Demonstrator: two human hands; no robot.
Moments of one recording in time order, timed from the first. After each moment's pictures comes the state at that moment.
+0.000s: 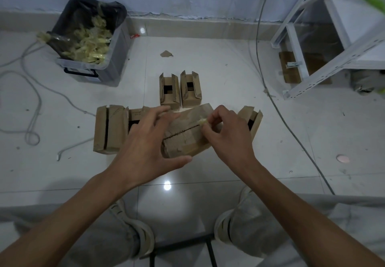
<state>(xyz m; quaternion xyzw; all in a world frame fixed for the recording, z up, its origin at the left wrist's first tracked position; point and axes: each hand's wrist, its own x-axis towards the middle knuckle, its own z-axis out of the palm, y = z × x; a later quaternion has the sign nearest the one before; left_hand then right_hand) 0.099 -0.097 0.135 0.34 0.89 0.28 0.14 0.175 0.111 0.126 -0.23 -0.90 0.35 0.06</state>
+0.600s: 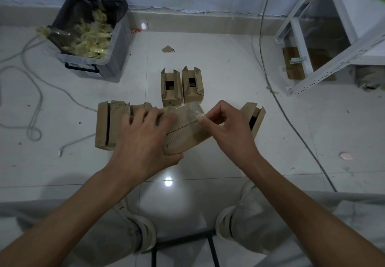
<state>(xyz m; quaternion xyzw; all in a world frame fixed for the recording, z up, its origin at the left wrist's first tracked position) 0.097 -0.098 0.132 0.37 0.93 0.06 0.05 0.171 0.111 0.127 -0.24 -0.84 0.49 0.04</state>
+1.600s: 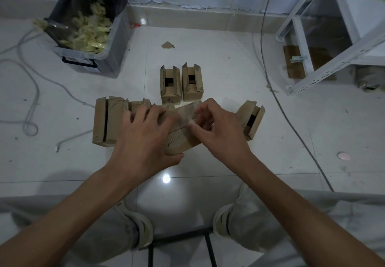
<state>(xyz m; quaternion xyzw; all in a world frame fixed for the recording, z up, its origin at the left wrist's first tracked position) 0.104 -0.094 0.134 0.37 0.93 0.05 0.03 0.171 0.101 0.125 -0.15 -0.89 0.44 0.02</state>
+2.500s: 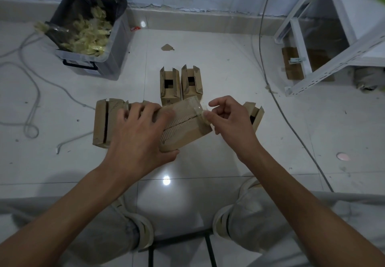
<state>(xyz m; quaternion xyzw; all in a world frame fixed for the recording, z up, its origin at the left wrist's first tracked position) 0.097 -0.100 0.141 0.36 0.93 0.05 0.02 0.164 0.128 0.118 -0.26 -0.78 0.57 0.04</state>
